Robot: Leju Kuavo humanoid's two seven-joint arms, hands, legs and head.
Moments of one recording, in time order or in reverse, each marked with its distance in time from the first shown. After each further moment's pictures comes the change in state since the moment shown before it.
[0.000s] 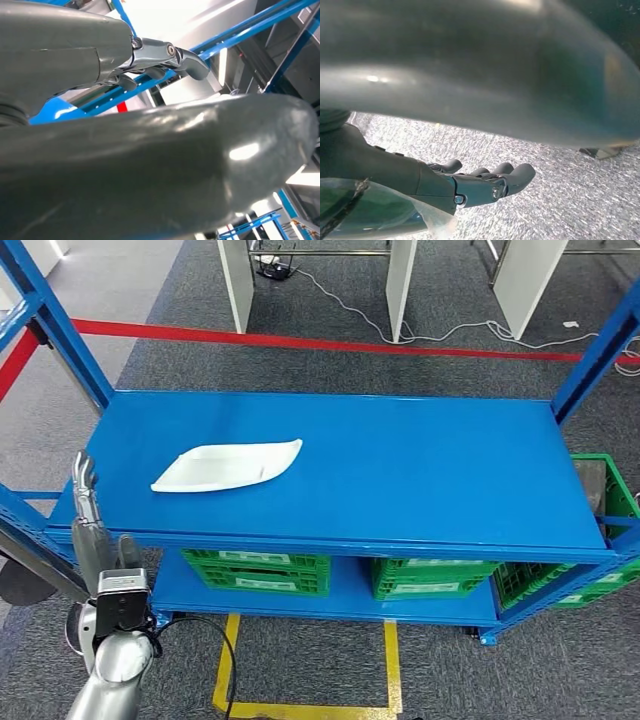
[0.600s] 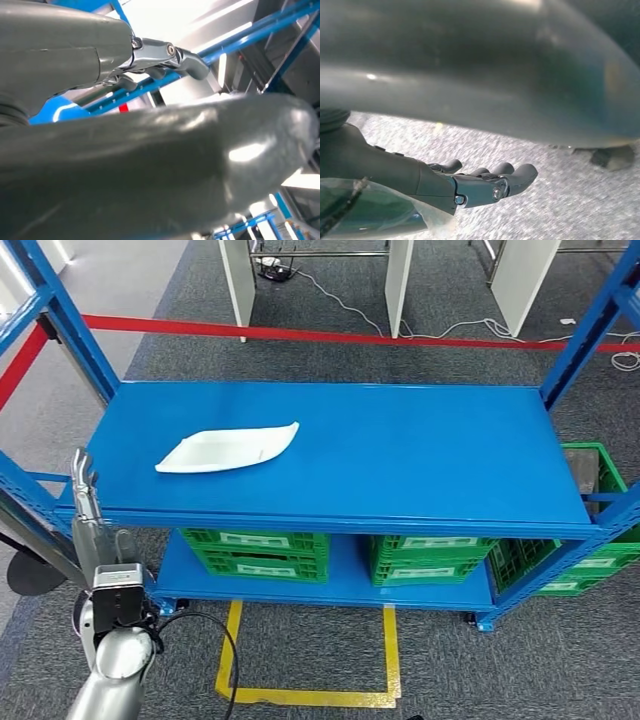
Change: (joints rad) left arm -0.014 -0.002 0.006 0.002 0.028 -0.003 0.006; right arm 0.001 -0.002 0.001 -0.002 -0.015 0.011 -0.003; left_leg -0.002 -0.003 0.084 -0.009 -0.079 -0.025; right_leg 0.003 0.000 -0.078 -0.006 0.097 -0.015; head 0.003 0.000
